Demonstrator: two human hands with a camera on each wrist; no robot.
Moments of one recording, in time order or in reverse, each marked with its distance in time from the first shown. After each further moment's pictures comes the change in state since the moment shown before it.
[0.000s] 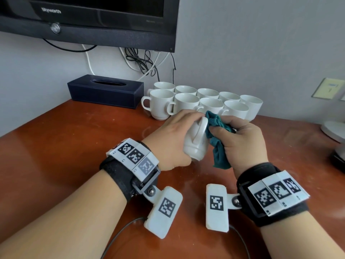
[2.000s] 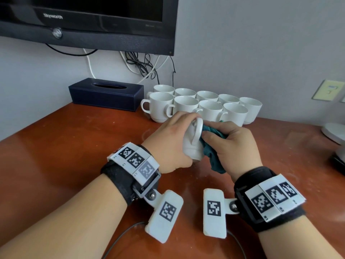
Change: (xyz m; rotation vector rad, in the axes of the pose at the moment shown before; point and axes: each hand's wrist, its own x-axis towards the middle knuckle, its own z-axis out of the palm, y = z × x) left_hand 0.002 0.001 0.002 0.015 0.040 -0.054; right_hand -0.005 -0.005 0.002 -0.213 -0.117 -0.099
